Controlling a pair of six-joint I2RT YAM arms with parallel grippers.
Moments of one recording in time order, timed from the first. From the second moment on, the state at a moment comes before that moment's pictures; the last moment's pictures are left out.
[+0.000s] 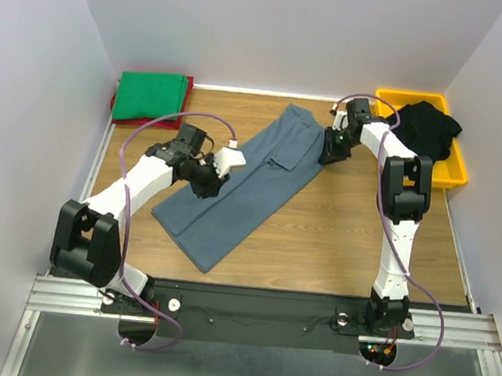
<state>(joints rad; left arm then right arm) -0.39 1.45 1.06 -0.68 0.45 0.66 0.12 2.28 1.86 -0.72 -0.36 0.03</state>
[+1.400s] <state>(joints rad) -0.76 1.66 0.96 -0.47 0.36 0.64 0.20 2.21 1.98 -0.64 -0.28 -0.12</state>
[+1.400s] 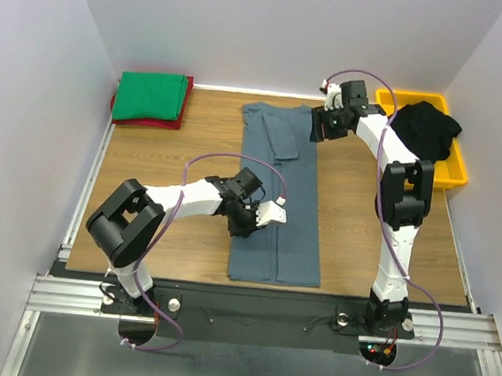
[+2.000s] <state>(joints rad) -0.51 1.56 0.98 -0.40 0.50 0.48 0.28 2.27 1.83 -0.69 -0.49 -0.08</state>
